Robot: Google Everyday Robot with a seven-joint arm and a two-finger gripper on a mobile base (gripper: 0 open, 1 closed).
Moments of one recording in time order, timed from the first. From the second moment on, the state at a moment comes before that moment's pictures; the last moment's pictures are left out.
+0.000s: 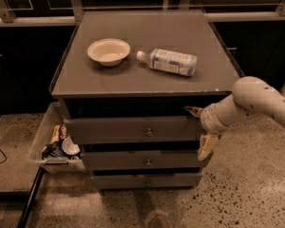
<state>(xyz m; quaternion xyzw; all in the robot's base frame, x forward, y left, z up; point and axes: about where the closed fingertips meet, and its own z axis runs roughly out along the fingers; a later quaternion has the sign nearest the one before) 0.575 -0.197 0.638 -0.74 0.61 0.09 0.27</state>
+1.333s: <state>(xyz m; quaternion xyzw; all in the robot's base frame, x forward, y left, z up) 0.575 -0.192 0.644 -0.75 0.60 0.09 0.26</state>
